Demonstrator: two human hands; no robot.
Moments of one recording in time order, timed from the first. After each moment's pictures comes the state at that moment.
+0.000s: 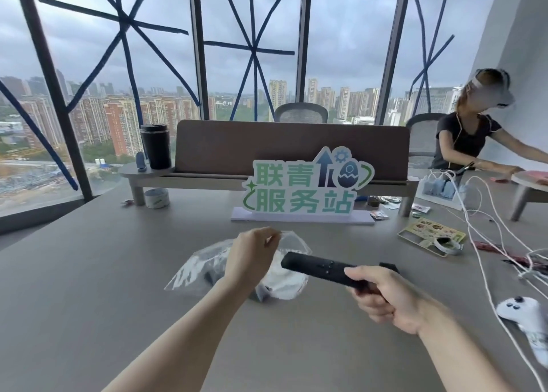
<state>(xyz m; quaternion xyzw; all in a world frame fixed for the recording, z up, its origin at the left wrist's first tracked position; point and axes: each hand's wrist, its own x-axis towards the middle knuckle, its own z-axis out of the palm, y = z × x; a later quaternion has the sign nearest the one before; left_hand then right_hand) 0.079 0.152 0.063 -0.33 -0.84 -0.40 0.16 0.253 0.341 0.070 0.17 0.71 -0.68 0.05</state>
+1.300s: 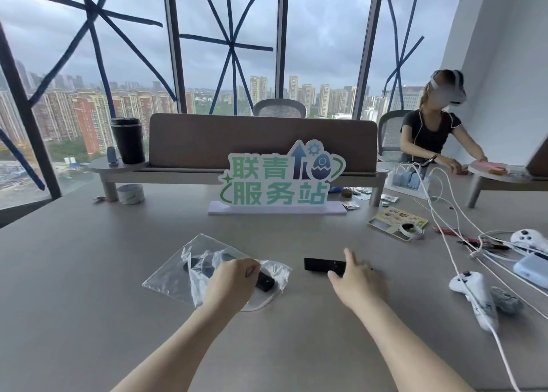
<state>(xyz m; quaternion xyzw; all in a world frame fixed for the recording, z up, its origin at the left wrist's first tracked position) 0.111 0.148 0.003 -0.30 -0.90 -0.32 0.06 0.237 0.364 0.003 0.43 0.89 -0.11 -0.09</state>
